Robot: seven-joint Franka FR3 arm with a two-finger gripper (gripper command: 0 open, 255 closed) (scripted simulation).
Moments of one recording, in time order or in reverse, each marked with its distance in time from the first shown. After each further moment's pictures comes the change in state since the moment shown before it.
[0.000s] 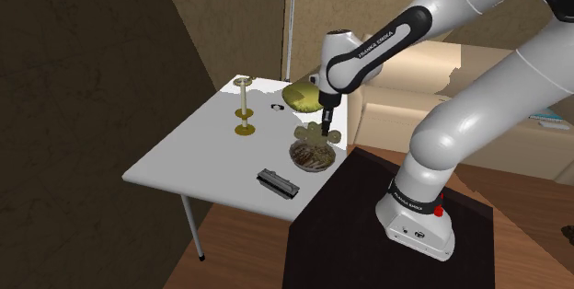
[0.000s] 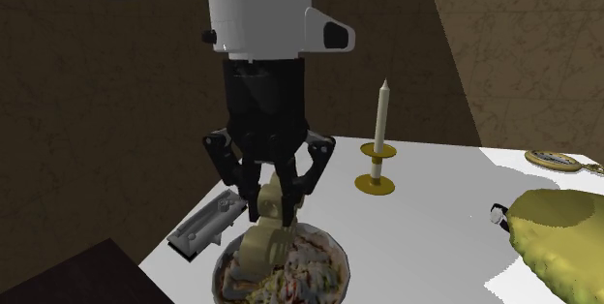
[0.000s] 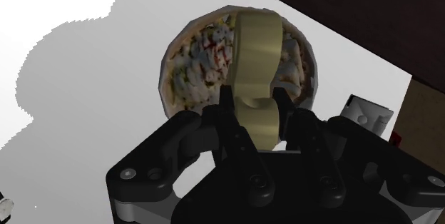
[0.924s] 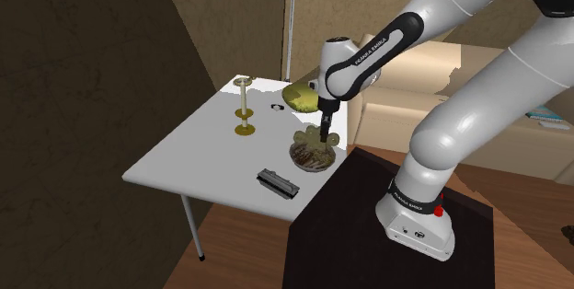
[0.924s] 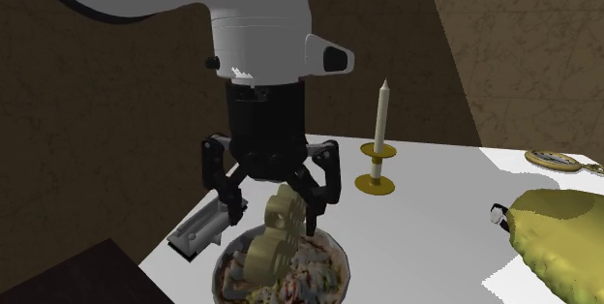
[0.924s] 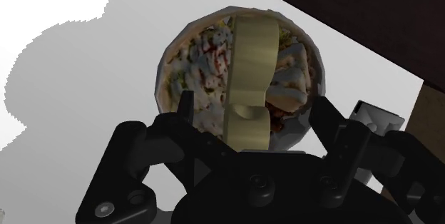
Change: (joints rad) arm -0.003 0.061 -0.002 -0.018 -0.006 0.080 0.004
